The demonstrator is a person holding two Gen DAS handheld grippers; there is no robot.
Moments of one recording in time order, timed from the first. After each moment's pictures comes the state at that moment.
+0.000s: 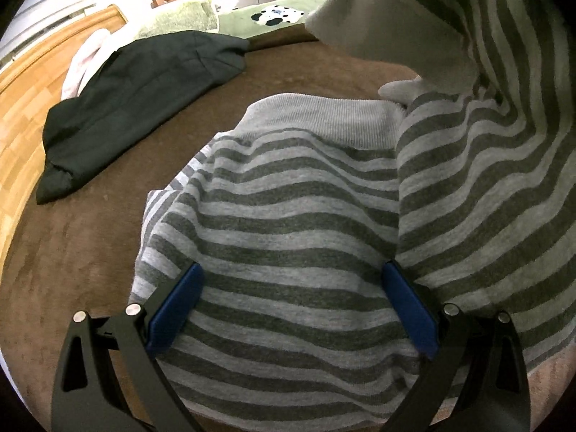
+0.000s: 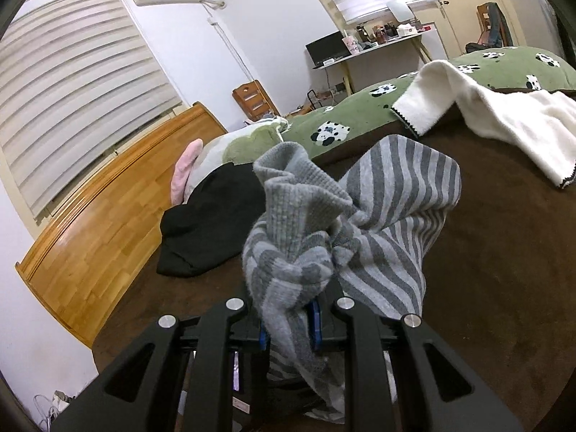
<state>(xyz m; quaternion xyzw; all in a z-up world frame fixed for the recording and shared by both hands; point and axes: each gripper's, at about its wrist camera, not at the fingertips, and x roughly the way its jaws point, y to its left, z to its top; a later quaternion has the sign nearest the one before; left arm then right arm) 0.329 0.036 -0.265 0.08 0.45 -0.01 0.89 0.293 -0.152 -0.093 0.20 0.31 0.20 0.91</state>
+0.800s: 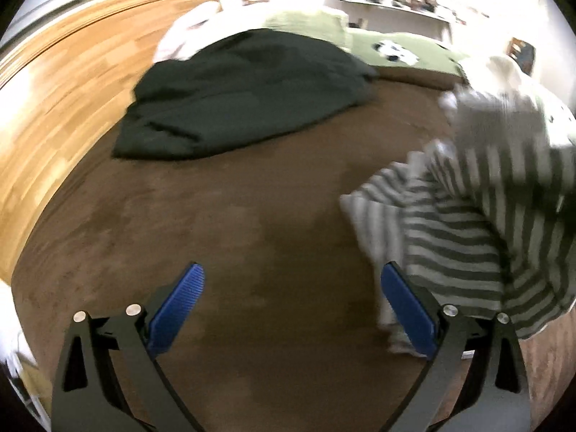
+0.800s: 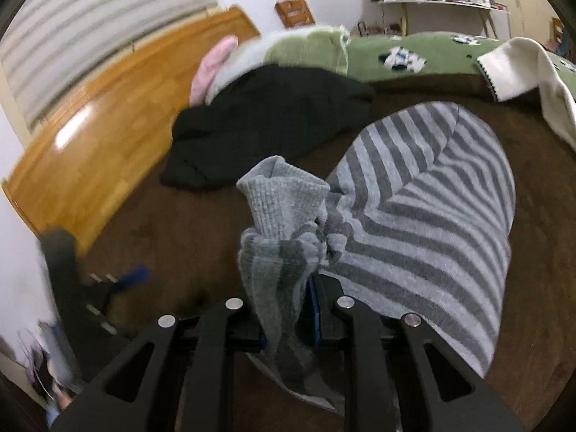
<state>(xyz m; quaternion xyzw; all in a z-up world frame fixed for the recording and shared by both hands) 0.276 0.219 -0.196 -0.01 0.43 0.10 0.89 0.333 -0.003 -0.154 0.05 0.44 0.26 0.86</state>
